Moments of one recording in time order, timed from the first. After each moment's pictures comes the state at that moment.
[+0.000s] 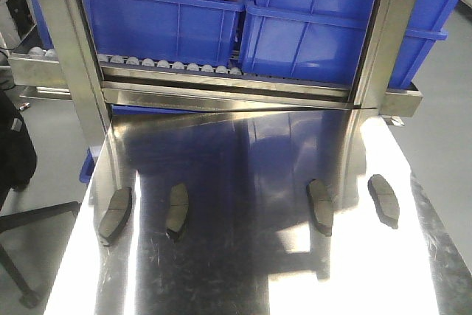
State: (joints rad) left arm -0.02 -0.01 0.03 0.04 0.12 -0.03; right arm 0.02 -0.01 0.03 0.01 0.07 -0.01
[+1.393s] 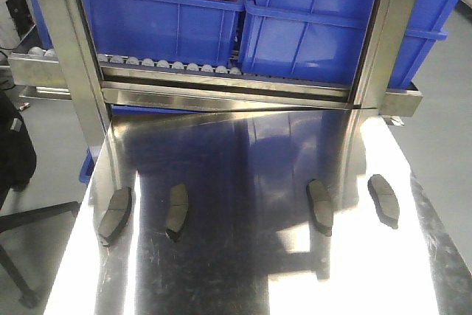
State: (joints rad) left arm -0.02 -0.01 0.03 -0.06 -0.18 -0.08; right arm 0.02 -0.01 0.03 0.01 0.07 -0.01
